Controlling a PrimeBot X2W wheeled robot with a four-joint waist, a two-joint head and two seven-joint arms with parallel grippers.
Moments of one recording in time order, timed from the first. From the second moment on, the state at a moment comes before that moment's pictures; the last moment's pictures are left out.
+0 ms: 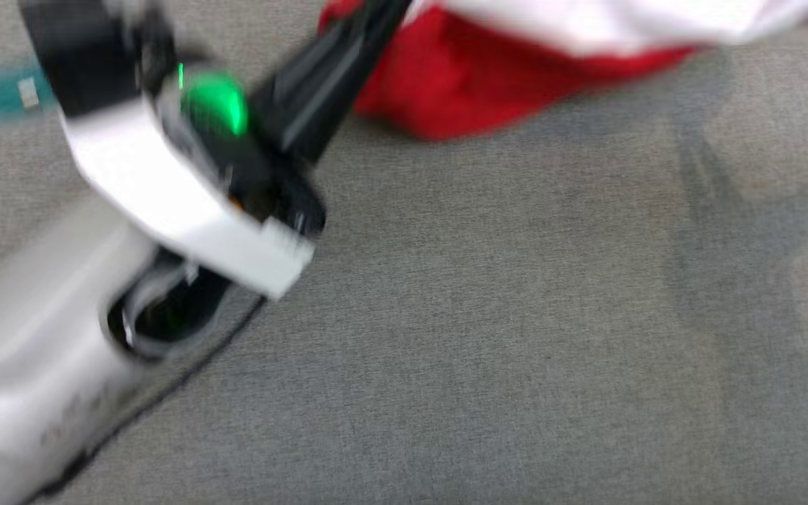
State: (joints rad) left arm -1.04 0.51 -0.87 -0.10 -1.29 -0.13 -0.15; right arm -0.60 -0.59 0.14 -0.10 0.71 0.13 -0.26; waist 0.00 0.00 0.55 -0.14
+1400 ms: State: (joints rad) left arm -0.16 0.58 -0.73 -0.35 -1.59 -0.13 -0.17; right arm 0.01 -0.72 0.19 -0.23 1.06 0.13 0.07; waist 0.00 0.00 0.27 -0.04
